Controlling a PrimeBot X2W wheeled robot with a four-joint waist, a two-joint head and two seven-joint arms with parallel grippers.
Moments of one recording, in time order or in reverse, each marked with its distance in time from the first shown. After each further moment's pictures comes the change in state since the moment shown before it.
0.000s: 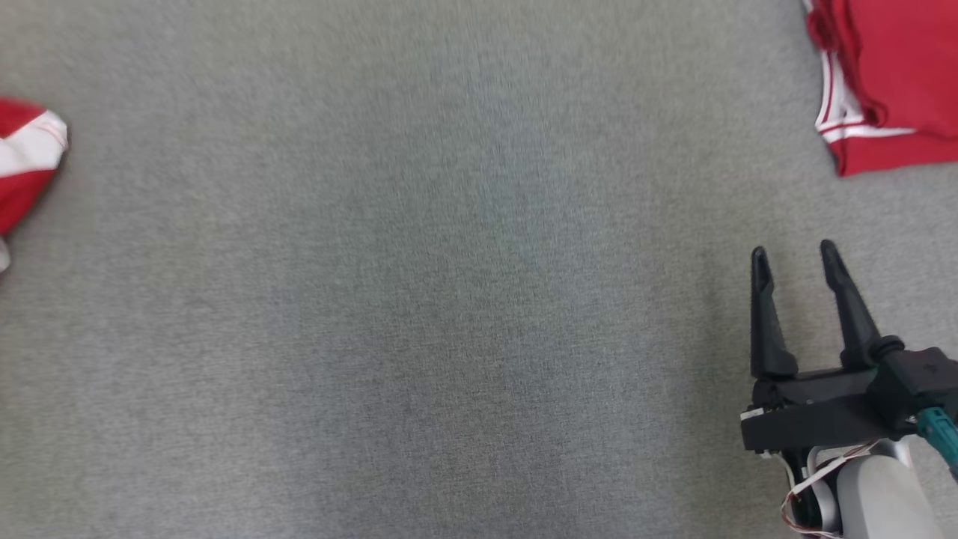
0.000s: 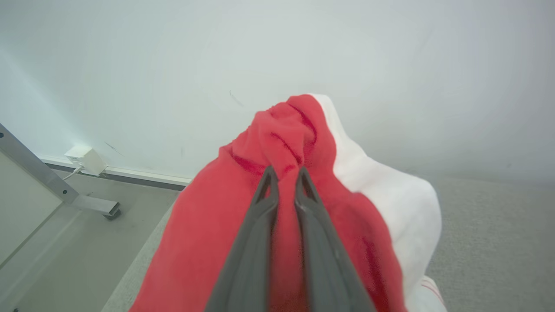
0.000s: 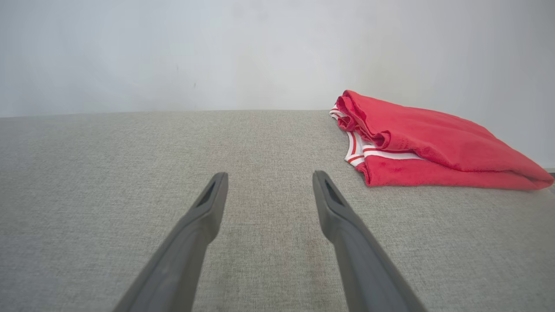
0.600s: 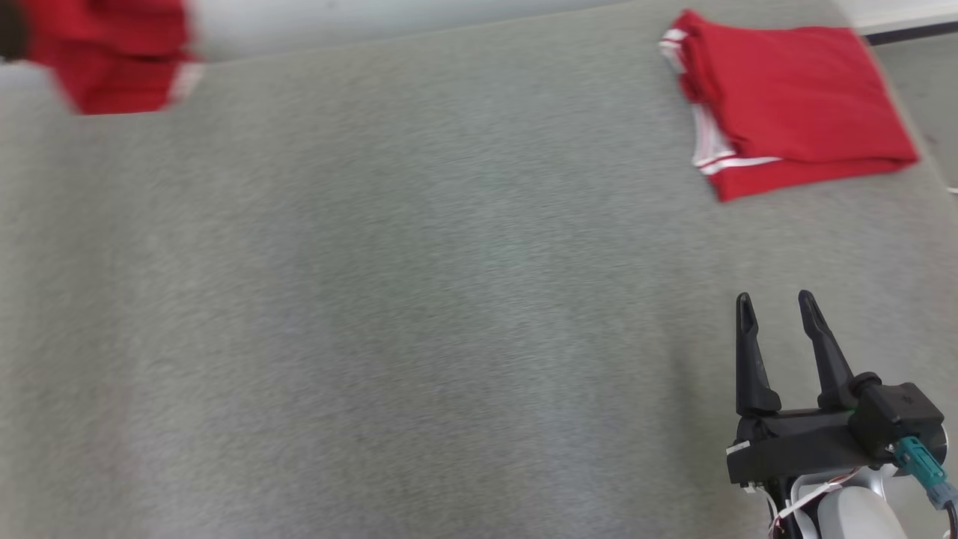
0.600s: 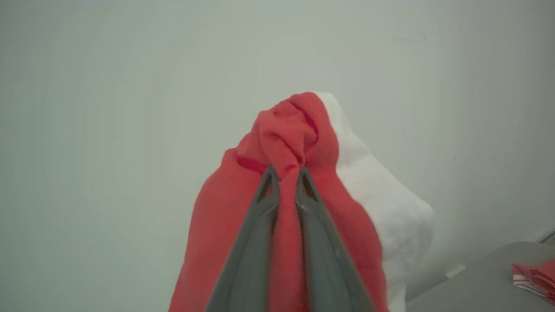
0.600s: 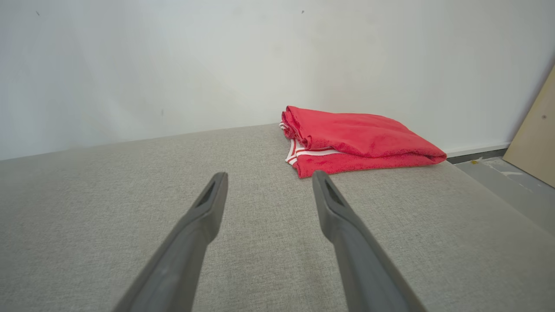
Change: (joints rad) left arm -0.130 -0.102 -0.254 -0.464 -0.015 -0.001 0.069; right arm 0.041 0.026 0.003 0.102 0.054 0.000 -0.042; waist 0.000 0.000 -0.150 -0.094
